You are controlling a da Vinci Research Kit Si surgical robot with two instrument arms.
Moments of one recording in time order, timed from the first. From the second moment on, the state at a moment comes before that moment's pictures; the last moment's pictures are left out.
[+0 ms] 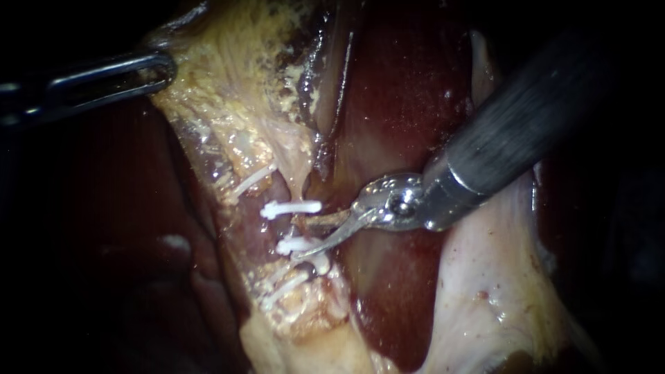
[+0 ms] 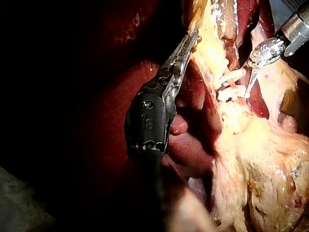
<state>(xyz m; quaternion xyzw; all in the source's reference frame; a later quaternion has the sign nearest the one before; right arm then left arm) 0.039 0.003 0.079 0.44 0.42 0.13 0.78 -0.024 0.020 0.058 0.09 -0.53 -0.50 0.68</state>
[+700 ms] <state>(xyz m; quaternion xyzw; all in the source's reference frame) 0.041 0.003 0.080 0.45 0.45 0.13 0.76 -0.024 0.019 0.058 0.09 -0.54 -0.50 0.68</state>
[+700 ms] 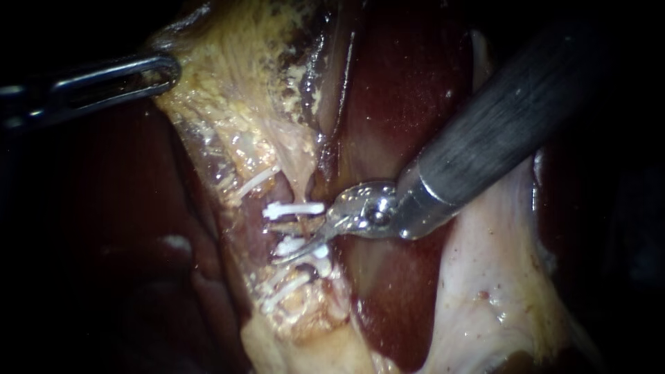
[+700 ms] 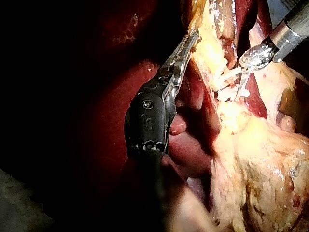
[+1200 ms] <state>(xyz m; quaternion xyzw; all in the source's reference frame) 0.041 0.003 0.080 0.45 0.45 0.13 0.76 -0.024 0.019 0.058 0.09 -0.54 -0.50 0.68</state>
